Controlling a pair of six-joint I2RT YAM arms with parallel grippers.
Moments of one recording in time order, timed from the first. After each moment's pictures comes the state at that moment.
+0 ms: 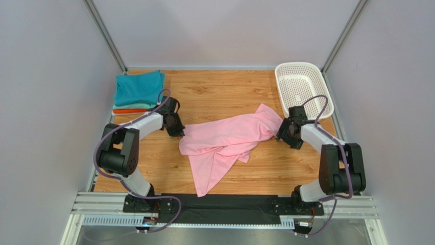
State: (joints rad) left arm -0.25 1.67 0.96 -0.43 0.07 -0.67; right arm 0.06 1.46 0.76 -0.48 0.10 0.55
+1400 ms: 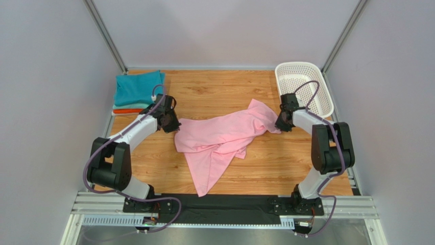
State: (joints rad) left arm -0.25 1.50 0.94 -0.45 -0.04 -0.62; right arm 0.09 1.71 1.00 -0.38 0.16 0.54
